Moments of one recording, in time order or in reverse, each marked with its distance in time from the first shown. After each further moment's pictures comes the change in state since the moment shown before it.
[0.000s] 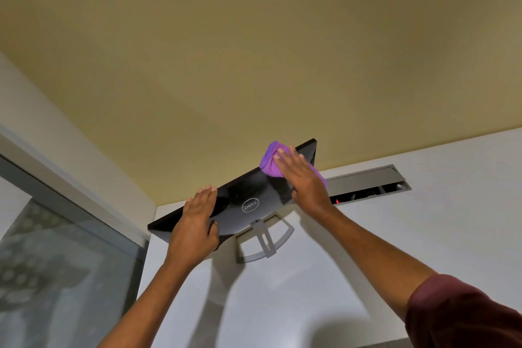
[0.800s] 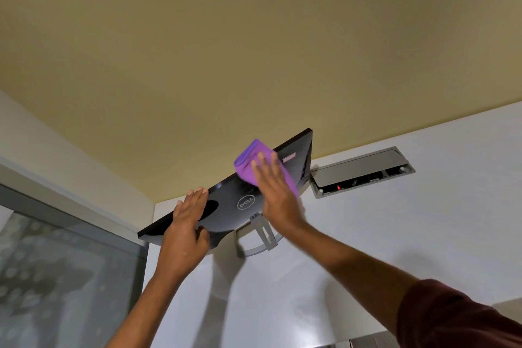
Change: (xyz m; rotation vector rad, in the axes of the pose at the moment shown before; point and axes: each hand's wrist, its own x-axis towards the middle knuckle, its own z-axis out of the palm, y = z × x) left_hand -0.003 0.005 -0.005 -0.169 0.008 -0.058; right_hand -0.011 -0.050 0.065 0.090 0.188 0.100
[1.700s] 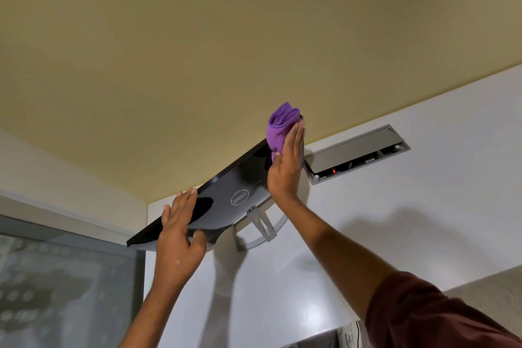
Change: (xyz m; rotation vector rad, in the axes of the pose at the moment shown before) left_hand 0.000 0.010 0.004 -0.131 0.073 -0.028; right_hand 0.047 0.025 0.015 0.305 0.428 0.550
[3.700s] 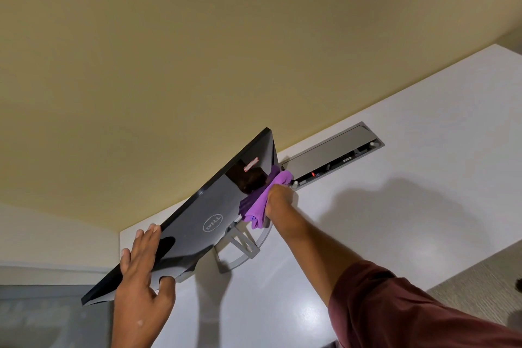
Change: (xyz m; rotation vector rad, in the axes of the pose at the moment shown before) left_hand -0.002 0.015 0.000 0.029 -0.027 -0.064; right_hand 0.013 0.105 0.009 0.500 0.084 1.393
